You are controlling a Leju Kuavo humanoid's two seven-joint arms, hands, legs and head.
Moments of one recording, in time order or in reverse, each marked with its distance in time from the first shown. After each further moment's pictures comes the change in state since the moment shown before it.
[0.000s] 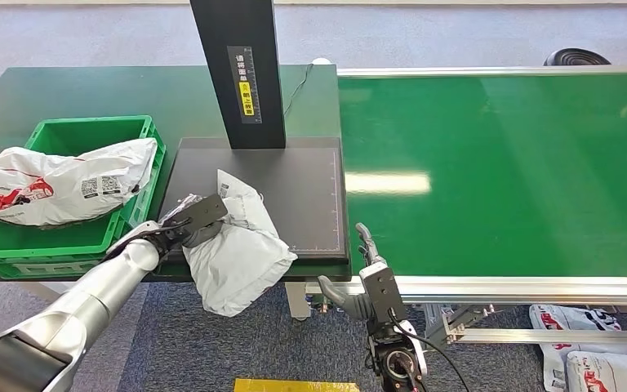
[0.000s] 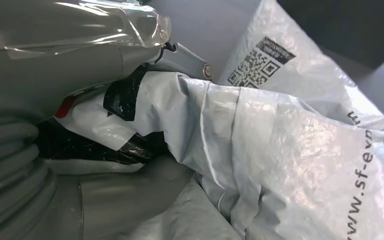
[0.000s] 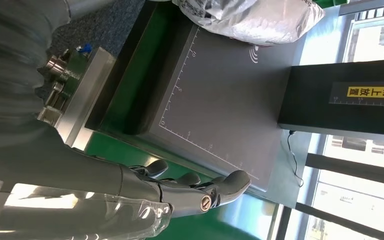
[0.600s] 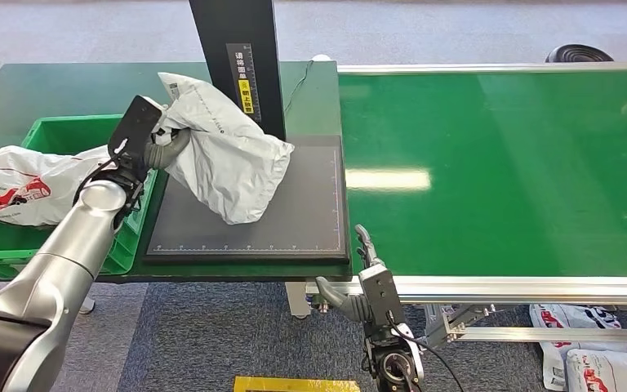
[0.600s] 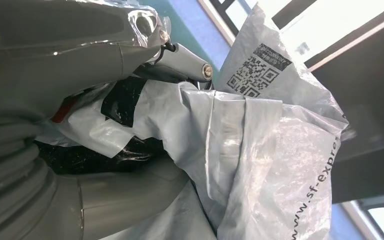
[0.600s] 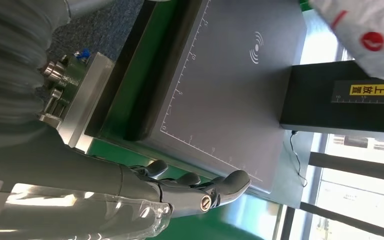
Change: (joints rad) left arm -0.112 -0.005 0.299 -0.201 0.165 0.039 -0.022; right arm 0.010 0.018 -0.001 0.004 -0.008 -0.013 -0.016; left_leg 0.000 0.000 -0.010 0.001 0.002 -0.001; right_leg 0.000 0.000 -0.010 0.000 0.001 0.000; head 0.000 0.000
